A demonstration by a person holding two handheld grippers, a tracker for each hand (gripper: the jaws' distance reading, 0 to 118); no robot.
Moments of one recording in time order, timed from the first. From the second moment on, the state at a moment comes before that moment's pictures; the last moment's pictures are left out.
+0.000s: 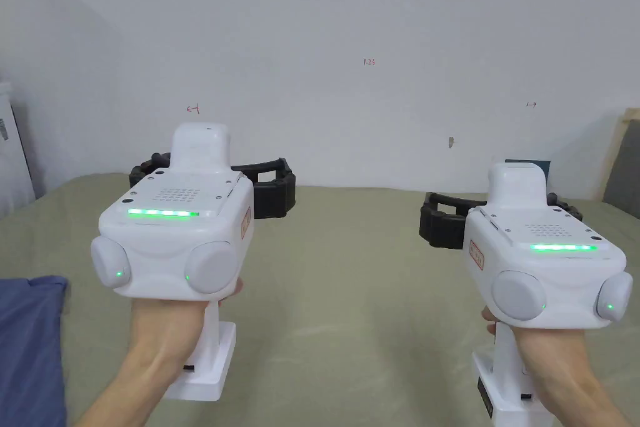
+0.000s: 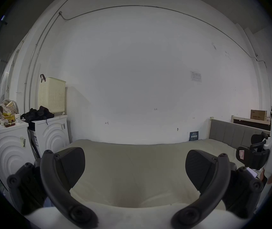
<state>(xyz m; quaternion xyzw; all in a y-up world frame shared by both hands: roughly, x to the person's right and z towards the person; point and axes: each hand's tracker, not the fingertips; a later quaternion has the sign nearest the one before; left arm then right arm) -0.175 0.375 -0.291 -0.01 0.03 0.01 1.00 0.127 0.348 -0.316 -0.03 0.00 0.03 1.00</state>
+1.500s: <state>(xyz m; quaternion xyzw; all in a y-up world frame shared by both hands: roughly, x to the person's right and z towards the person) -0.170 0.375 -0.281 -0.01 0.02 0.00 1.00 0.126 0.346 -0.315 -0.03 0.00 0.04 1.00</state>
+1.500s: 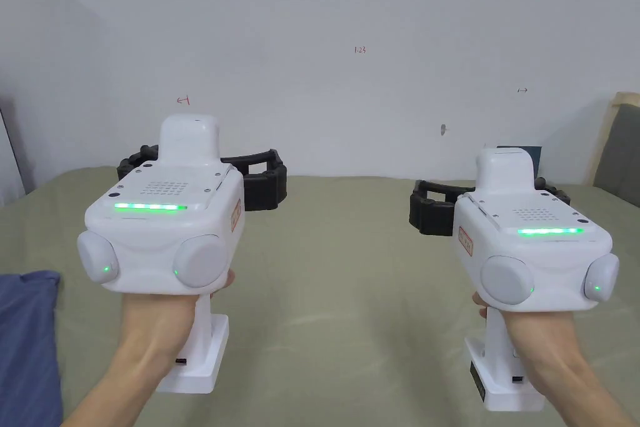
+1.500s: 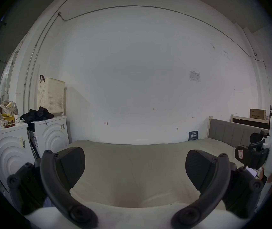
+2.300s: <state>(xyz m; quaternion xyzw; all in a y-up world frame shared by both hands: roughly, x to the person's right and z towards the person) -0.169 0.378 -0.278 -0.01 0.02 0.00 1.00 0.128 0.346 -0.316 -0.04 0.00 0.03 1.00</state>
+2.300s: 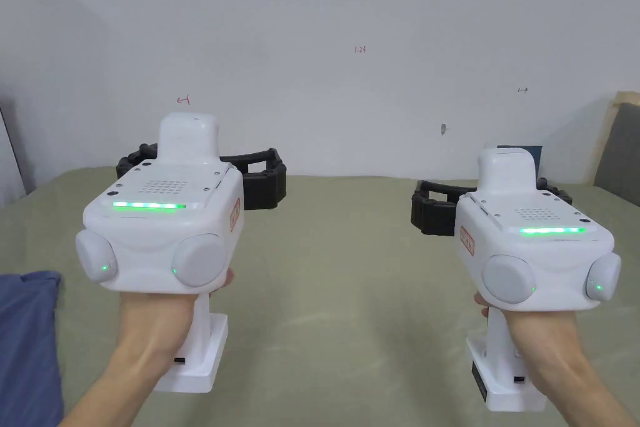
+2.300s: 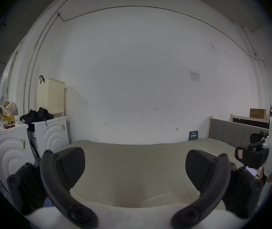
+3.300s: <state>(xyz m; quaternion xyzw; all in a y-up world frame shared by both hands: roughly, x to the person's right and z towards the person) -0.170 0.377 -0.276 -0.01 0.02 0.00 1.00 0.125 0.346 -0.315 -0.04 0.00 0.04 1.00</state>
